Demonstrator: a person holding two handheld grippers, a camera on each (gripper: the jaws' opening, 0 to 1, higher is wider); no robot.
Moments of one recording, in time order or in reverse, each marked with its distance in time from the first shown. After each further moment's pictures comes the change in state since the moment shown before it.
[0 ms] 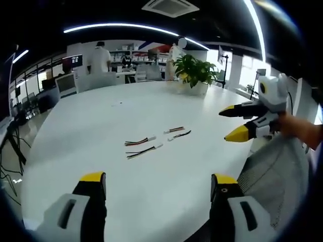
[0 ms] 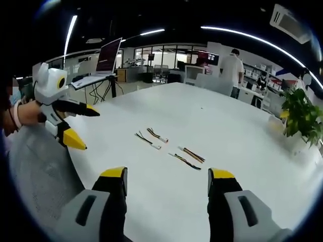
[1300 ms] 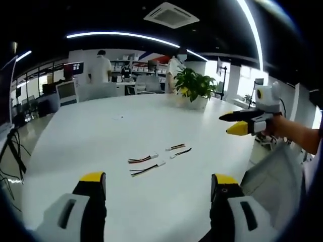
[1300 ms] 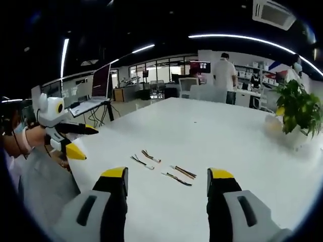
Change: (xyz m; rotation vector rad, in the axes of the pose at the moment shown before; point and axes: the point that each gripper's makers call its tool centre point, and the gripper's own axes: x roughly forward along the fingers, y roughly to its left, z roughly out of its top) left arm -0.005 0.014 0.039 -0.012 -0.103 -0.010; right arm -0.015 -0.035 0.040 0.107 -0.126 0.015
